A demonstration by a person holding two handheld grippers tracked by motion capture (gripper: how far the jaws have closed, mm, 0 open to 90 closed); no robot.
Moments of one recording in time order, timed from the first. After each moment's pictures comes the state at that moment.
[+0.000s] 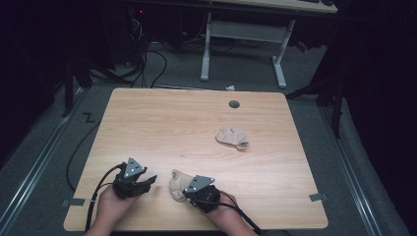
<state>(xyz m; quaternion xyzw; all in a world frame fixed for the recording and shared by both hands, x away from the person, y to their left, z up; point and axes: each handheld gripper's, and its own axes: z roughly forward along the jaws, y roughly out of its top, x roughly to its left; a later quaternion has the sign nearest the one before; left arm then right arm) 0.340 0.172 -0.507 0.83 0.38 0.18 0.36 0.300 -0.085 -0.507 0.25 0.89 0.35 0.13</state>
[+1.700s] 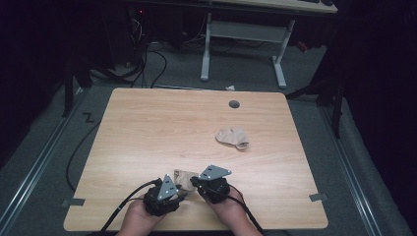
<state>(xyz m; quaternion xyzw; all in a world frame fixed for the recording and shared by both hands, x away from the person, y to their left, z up) 0.296 0.084 -0.508 0.88 0.26 0.14 0.38 0.315 -0.113 -0.496 0.34 0.84 0.40 0.15</state>
